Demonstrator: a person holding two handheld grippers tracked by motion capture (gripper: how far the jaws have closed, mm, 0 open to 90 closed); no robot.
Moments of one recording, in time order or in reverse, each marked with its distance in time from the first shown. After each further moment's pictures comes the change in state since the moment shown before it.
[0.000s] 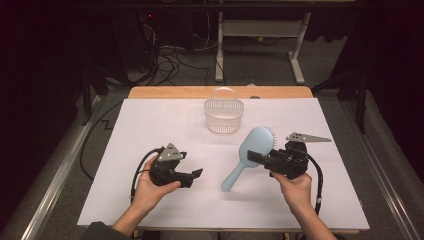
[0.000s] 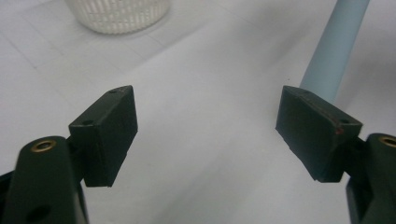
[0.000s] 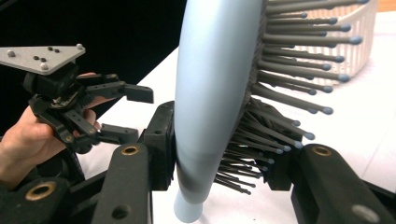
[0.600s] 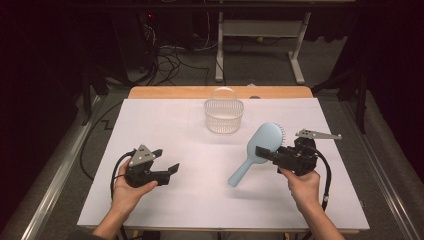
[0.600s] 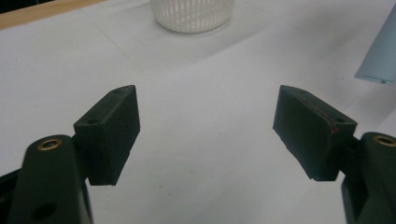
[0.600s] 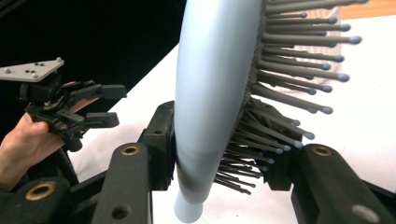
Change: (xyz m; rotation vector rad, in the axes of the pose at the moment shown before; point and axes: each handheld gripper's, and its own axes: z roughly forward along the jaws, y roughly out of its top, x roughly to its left) left arm 0.033 -0.036 -0.034 -0.097 0.133 -0.042; right arm -0.011 0.007 -0.016 -0.014 -0.030 0.030
